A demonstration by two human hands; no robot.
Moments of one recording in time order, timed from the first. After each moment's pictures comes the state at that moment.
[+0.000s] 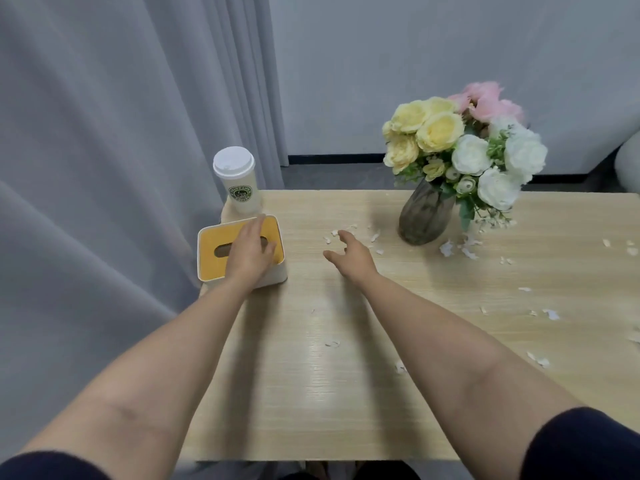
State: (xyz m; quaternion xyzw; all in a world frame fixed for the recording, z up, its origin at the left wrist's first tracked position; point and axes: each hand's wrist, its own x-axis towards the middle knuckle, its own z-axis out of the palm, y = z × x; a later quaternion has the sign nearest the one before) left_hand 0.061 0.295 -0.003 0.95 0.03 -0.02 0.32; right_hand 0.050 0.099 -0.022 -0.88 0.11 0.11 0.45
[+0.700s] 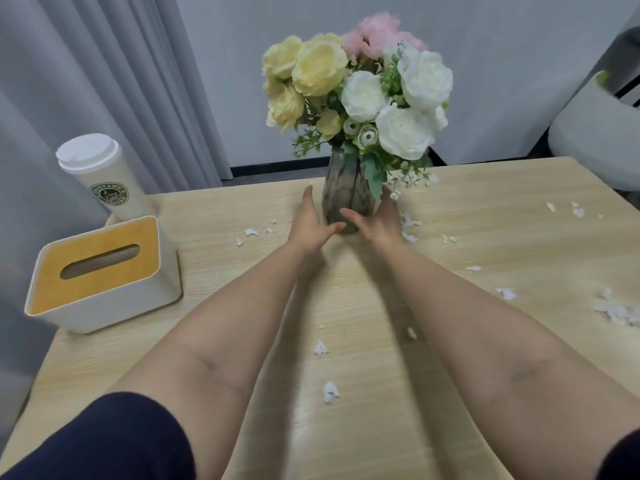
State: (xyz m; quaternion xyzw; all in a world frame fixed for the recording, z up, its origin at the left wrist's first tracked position) left_hand 0.119 0.029 -0.081 0.86 -0.08 -0.10 0.49; right_hand 0.094 -0.108 -0.083 -0.88 0.20 -0.10 0.43
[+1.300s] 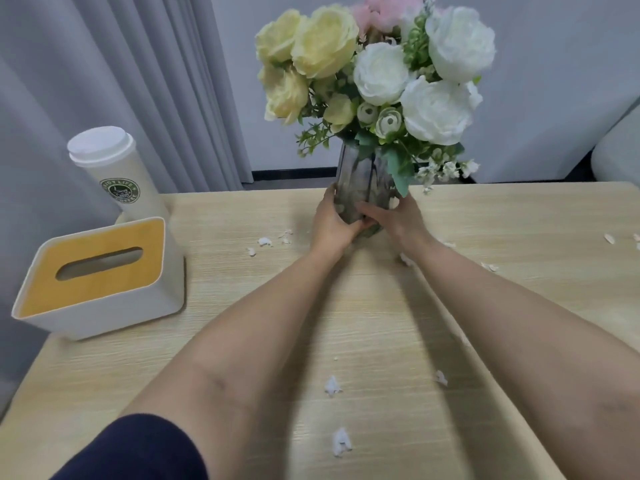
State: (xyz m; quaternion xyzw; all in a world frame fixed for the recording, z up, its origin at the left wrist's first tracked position) left_hand 0.148 0.012 -0.095 0.80 -0.07 0.01 0.60; right_hand 0.133 -0.112 -0.078 -0.79 0.11 -0.08 0.59
